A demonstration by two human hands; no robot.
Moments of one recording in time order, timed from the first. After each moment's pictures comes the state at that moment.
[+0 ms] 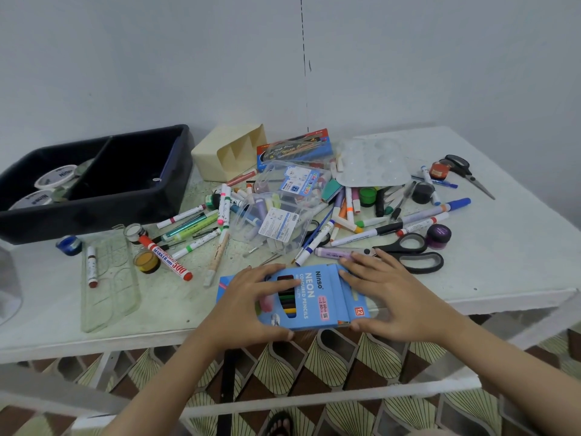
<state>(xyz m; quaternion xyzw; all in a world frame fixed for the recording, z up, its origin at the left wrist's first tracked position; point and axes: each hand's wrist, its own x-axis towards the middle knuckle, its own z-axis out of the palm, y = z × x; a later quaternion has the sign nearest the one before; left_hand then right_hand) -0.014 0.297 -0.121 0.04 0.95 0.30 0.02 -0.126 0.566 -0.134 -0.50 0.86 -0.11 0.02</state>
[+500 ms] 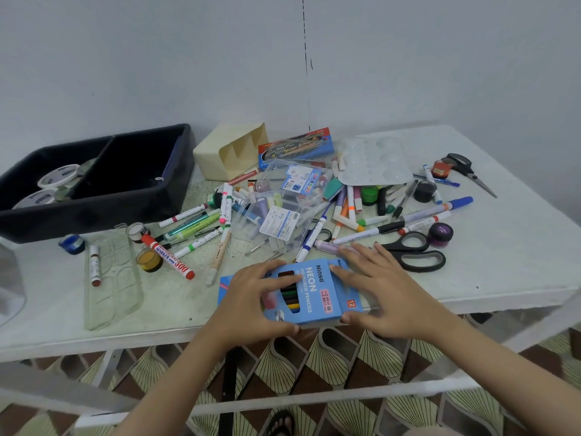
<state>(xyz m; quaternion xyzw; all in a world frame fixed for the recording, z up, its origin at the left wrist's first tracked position) -0.015 0.303 -0.121 0.00 0.96 0.28 0.01 -0.122 0.552 -0.133 -0.48 0.86 -0.16 -0.01</state>
